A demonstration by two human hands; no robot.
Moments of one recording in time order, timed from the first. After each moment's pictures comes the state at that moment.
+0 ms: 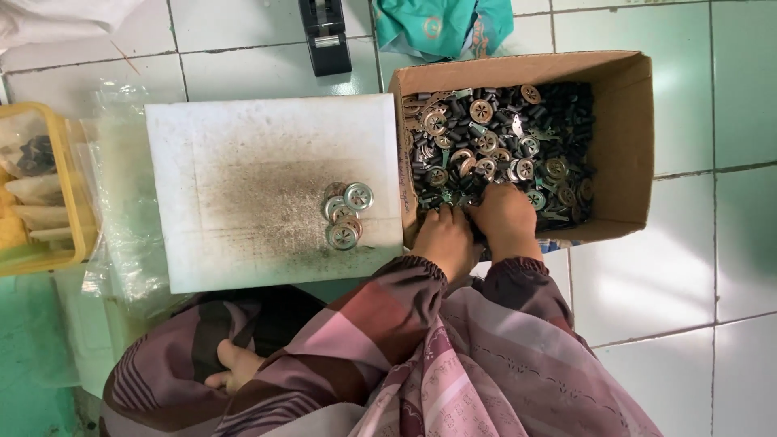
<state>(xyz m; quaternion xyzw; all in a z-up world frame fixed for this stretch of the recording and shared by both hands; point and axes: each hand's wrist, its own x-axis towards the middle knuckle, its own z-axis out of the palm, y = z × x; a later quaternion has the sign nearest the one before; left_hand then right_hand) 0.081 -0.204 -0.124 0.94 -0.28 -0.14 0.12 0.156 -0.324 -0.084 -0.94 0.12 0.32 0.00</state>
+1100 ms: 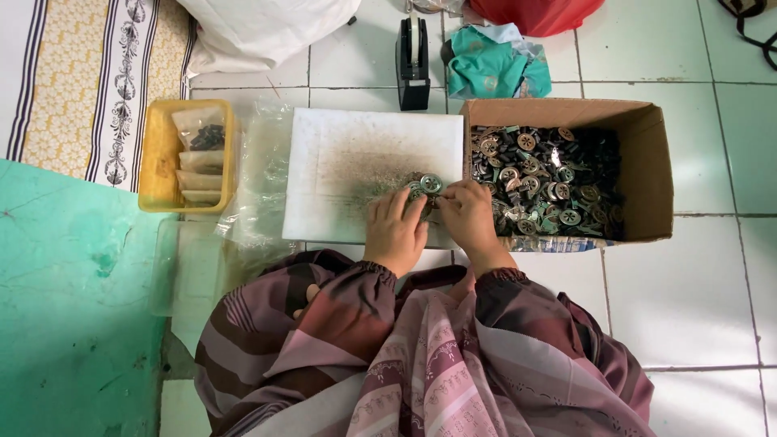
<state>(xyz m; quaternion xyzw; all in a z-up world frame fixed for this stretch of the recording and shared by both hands) 0.027 -0.006 -0.006 0.97 -0.10 -0.01 0.23 0.096 -0.184 -0.062 -0.91 -0.16 -0.13 0.36</state>
